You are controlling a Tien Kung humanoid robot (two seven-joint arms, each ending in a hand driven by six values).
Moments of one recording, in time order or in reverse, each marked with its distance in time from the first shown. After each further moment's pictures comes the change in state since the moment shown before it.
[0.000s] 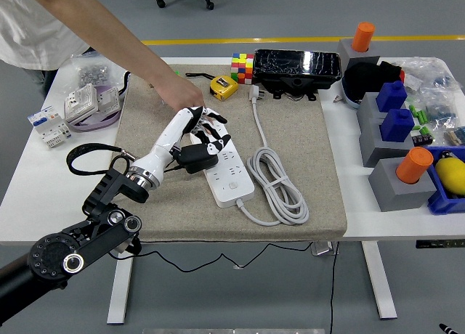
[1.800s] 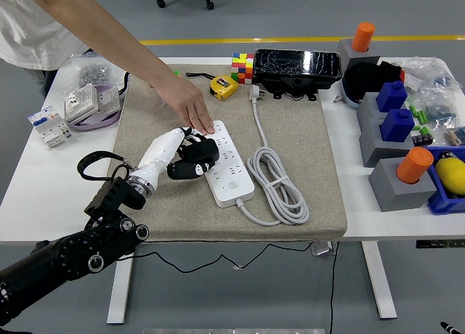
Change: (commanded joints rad) left arm -0.047 -0.053 0.077 0.276 0.199 0.096 0.044; right arm 0.003 -0.001 -0.009 0.001 0.005 -0.016 0.021
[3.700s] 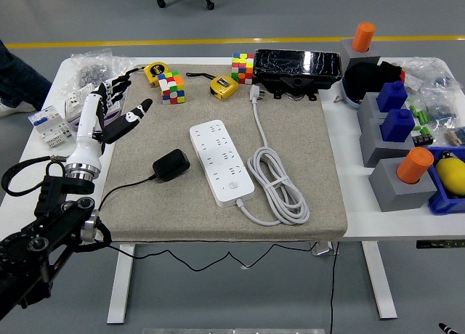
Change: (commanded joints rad) left arm 0.157 0.068 -0.408 -0.157 -0.451 -0.060 -0.302; right arm 0.002 0.006 0.000 -0.003 -0.004 0.005 -0.007
